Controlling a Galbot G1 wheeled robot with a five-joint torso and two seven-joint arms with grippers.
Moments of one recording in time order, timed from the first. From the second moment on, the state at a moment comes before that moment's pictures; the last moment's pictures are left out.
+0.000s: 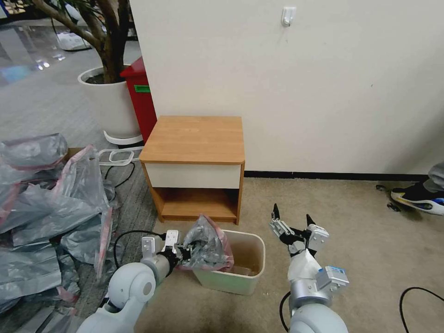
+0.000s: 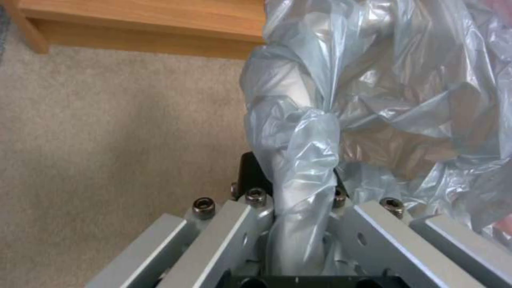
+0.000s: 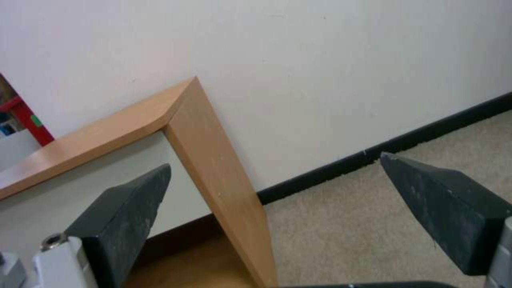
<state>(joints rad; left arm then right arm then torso) 1.38 -1.21 -0.37 -1.96 -0.68 0.74 -0.13 -1.60 1.34 0.17 2.22 0.33 0.03 0.53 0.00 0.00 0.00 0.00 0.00</state>
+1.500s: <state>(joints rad) 1.61 -1.16 -0.44 -2.25 -0.45 0.41 -0.02 -1.31 1.13 -0.02 2.10 0.83 -0.38 0.13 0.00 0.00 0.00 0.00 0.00</state>
